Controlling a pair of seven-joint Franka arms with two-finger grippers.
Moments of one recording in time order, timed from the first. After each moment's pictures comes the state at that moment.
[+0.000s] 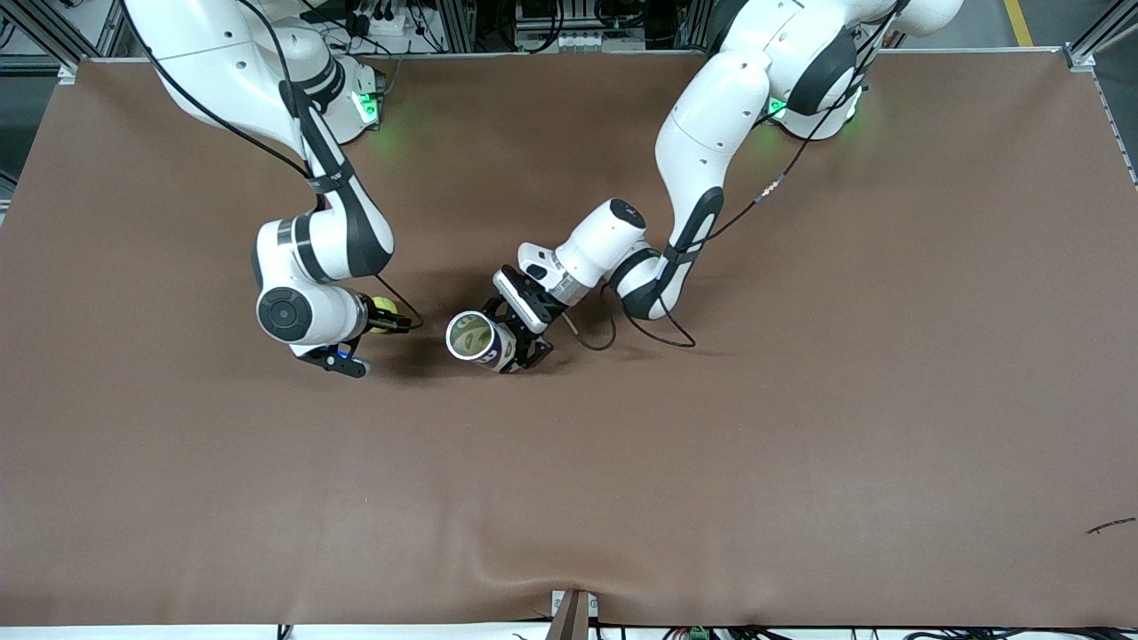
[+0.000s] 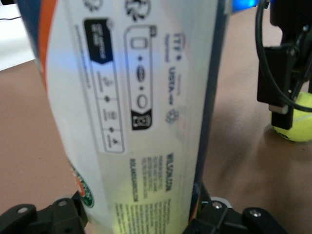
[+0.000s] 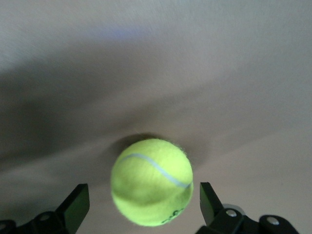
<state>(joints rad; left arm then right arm) -0.80 1.09 -0.05 -1.46 0.25 3.55 -0.16 0.37 0.47 -0.09 -2.01 0.15 2.12 0.49</state>
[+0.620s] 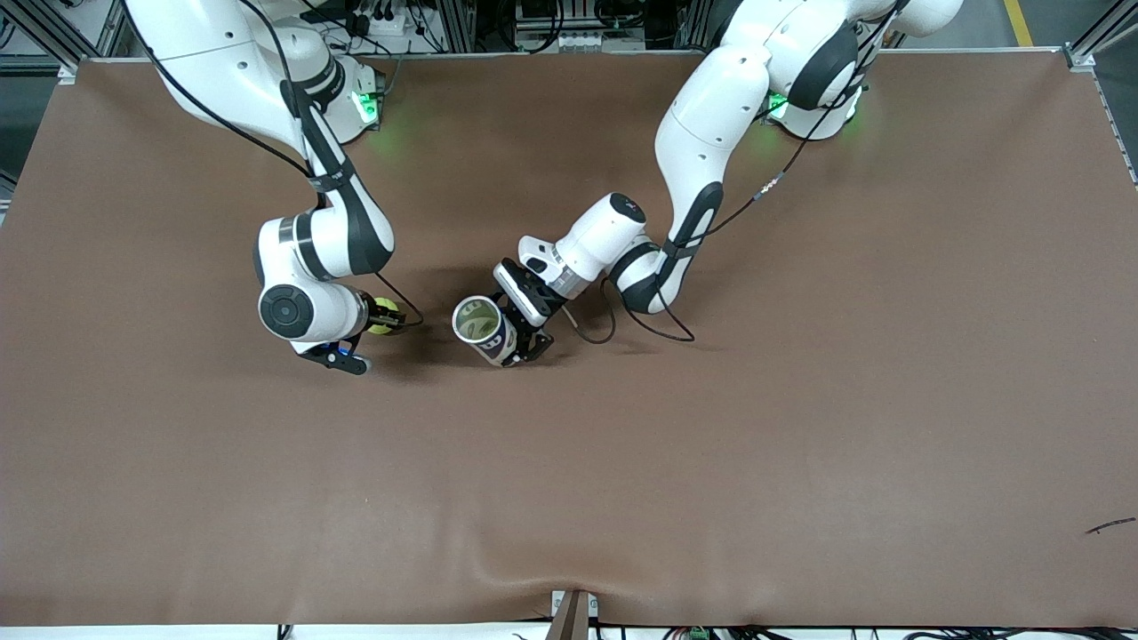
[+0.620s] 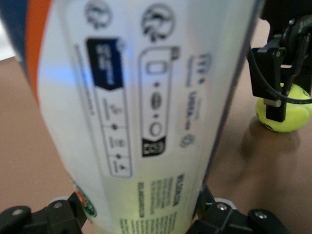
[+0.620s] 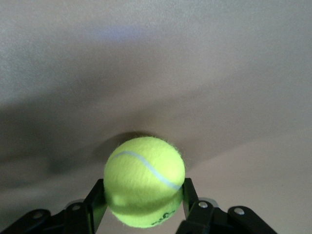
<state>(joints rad) -0.80 1.06 -0.06 -1.51 0.25 3.55 -0.16 0.37 0.46 -0.09 -2.02 0.15 2.13 0.49</state>
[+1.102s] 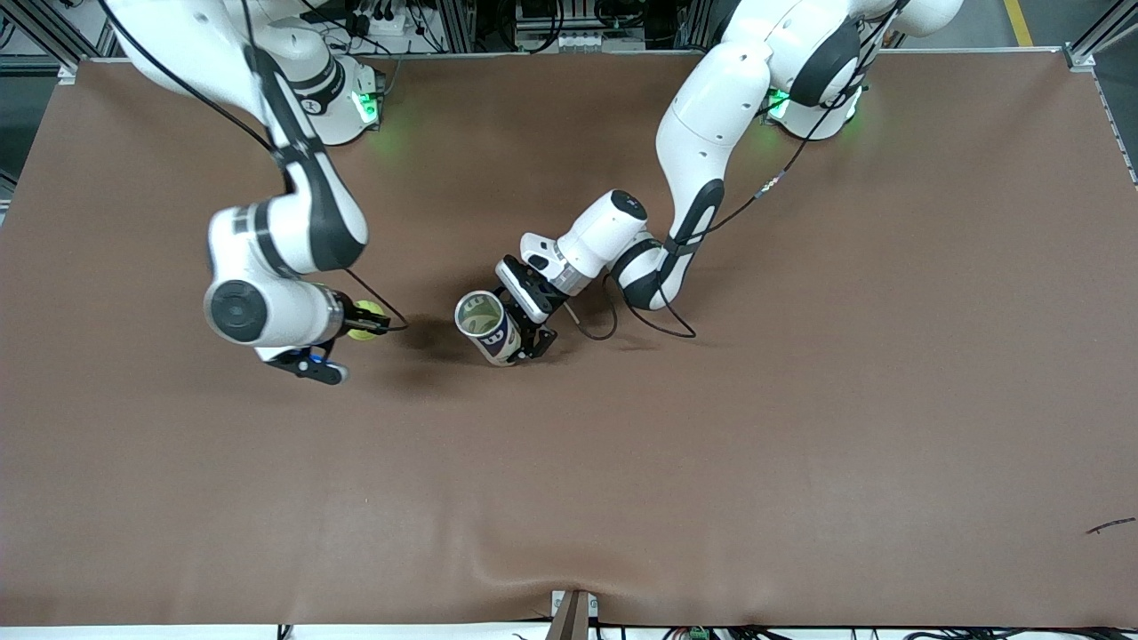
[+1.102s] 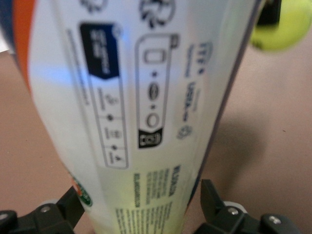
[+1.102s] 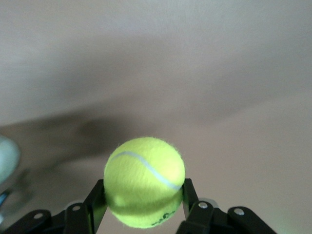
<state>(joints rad) -0.80 1.04 -0.06 -1.55 0.25 3.55 -0.16 0.35 0.38 -0.10 -1.77 0.15 1.83 0.49</state>
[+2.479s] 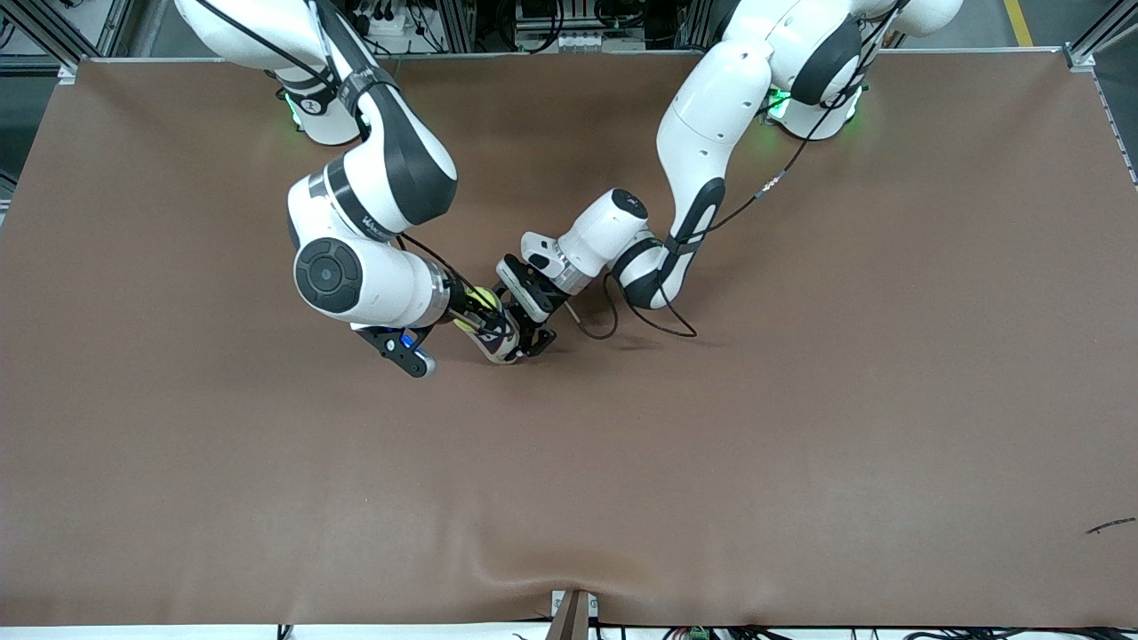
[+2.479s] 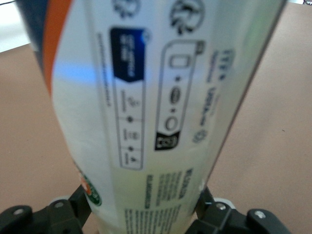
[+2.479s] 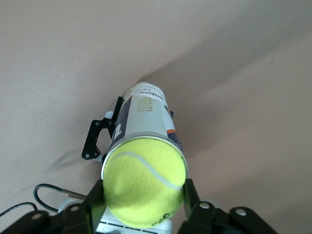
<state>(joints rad) -0.80 1.04 -0.06 -1.56 0.25 3.55 -0.16 0.55 0.50 -0.08 -1.45 0.37 1.78 1.01</state>
